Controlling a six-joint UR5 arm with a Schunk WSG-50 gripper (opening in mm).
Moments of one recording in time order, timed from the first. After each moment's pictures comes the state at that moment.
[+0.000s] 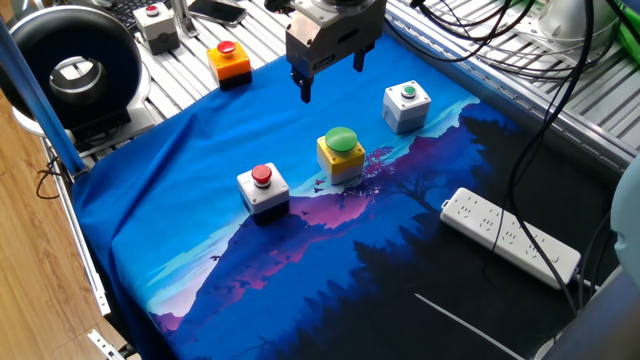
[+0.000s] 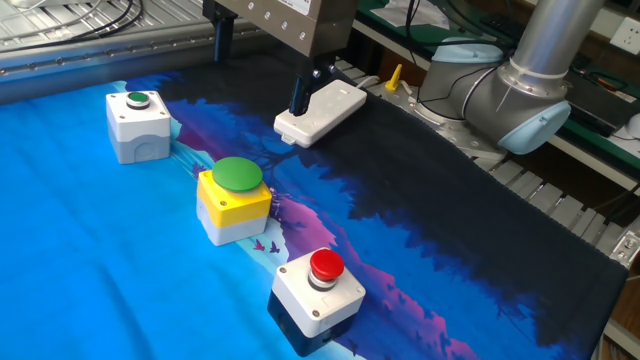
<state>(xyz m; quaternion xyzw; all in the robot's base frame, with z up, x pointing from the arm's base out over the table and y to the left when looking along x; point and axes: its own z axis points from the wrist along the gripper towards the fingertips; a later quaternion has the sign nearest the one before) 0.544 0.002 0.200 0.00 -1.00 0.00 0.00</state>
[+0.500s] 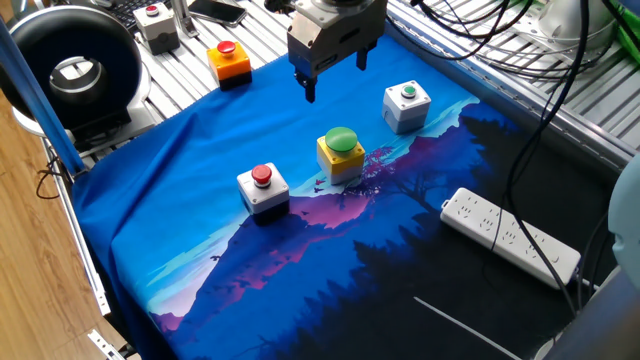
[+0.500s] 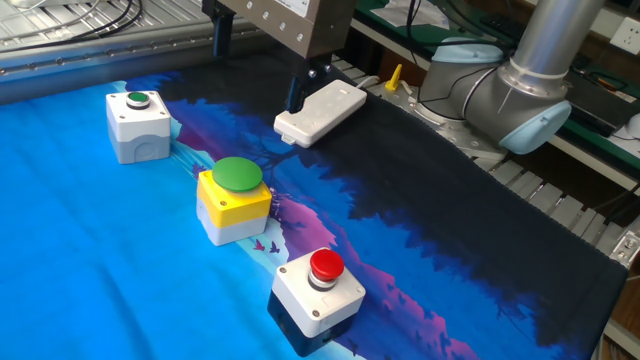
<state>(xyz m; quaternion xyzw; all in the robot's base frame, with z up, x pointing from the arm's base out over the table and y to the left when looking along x) 0.541 -0.006 0.201 0.00 -1.00 0.02 0.01</state>
